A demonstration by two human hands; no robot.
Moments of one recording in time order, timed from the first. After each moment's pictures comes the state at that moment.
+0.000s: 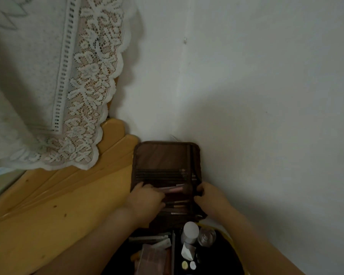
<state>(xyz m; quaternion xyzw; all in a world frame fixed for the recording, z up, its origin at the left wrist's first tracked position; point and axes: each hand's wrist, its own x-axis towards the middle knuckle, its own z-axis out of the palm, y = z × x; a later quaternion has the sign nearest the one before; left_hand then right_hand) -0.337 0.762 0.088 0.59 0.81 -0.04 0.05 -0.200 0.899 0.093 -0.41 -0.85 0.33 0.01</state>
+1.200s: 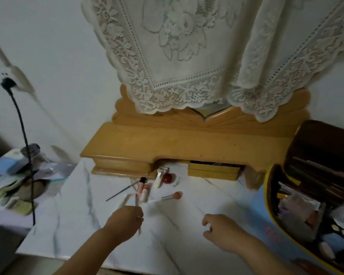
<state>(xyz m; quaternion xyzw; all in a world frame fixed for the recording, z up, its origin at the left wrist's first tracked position) -0.212 0.278 0.017 0.05 0.97 0.13 0.19 -0.183 0.545 0.037 0.01 -0.93 0.21 -0.31</state>
